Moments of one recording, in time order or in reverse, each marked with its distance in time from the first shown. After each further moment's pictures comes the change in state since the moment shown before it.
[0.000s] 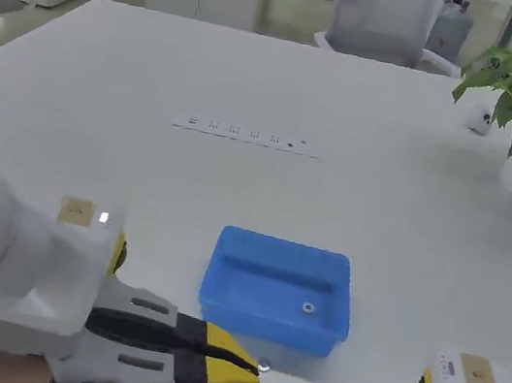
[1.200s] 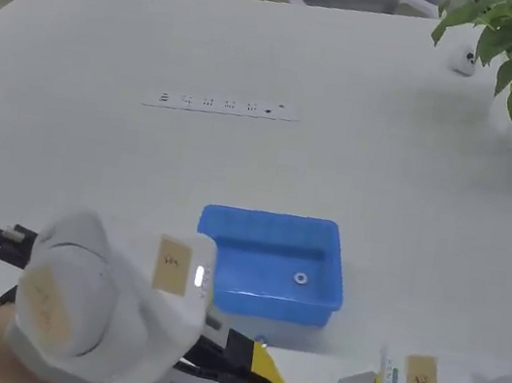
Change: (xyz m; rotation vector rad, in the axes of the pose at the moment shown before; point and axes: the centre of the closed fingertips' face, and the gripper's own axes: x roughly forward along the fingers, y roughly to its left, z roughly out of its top) left arm 0.039 -0.009 -0.019 0.316 0.274 -0.099; right arm 0.005 -0.011 -0.035 -0.123 0.195 -0.090
